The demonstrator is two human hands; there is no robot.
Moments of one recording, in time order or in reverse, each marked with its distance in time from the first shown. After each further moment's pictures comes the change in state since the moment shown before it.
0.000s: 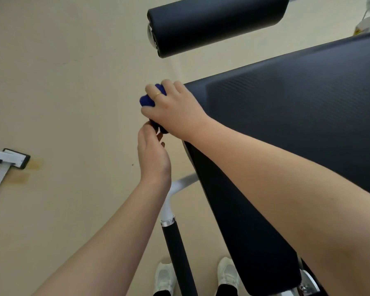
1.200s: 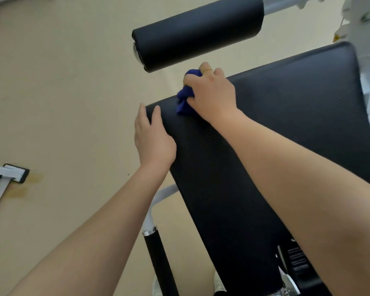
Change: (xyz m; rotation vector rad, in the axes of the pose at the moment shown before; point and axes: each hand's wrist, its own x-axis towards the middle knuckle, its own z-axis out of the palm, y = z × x) left_hand 0.007 0.023 0.049 0.997 -0.085 0.434; right_hand -0.047 0.097 -0.014 0.234 -0.044 0.620
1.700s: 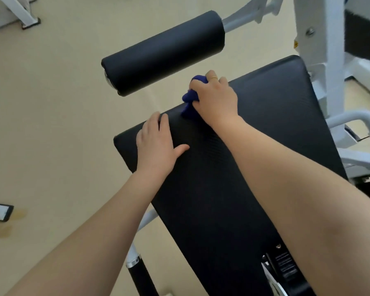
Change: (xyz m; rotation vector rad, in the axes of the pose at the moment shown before) left_hand 0.015 0.060 0.016 0.334 -0.121 0.343; right_hand 0.005 0.076 -0.014 -0.052 0.022 0.167
